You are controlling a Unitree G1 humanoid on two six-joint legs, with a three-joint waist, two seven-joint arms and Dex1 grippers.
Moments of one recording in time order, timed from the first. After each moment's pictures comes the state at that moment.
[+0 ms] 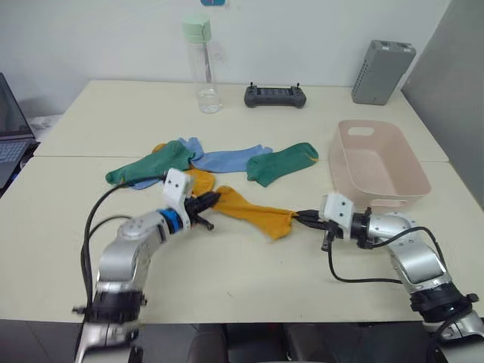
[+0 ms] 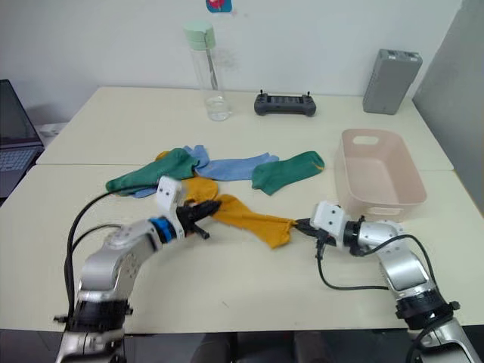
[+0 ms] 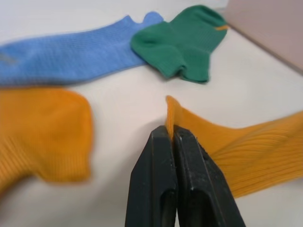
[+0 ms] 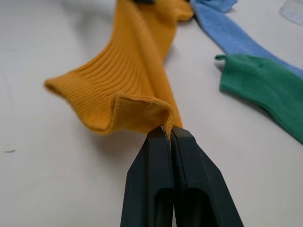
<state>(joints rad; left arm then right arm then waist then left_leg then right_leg) -0.21 0.36 0.13 -0.25 -0.40 0.74 -0.59 -0.32 -0.58 0.17 -0.07 0.15 0.13 0.98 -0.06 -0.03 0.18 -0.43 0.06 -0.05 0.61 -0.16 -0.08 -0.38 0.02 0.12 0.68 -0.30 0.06</state>
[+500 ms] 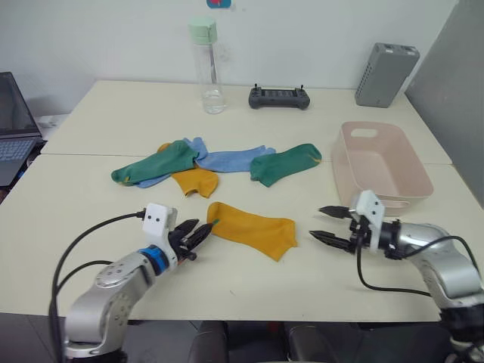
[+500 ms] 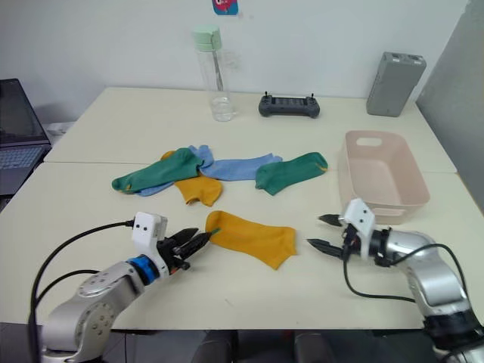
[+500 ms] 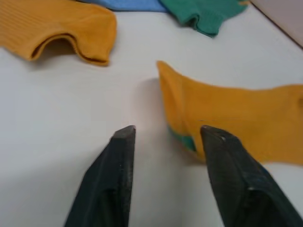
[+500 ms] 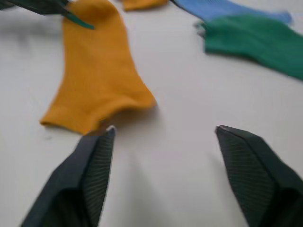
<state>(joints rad) 0.05 0.48 0.24 -0.47 -0.53 0.80 -0.57 -0.12 -0.66 -0.05 -0.28 0.39 0.52 0.89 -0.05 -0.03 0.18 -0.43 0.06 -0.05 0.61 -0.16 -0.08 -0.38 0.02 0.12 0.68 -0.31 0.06</state>
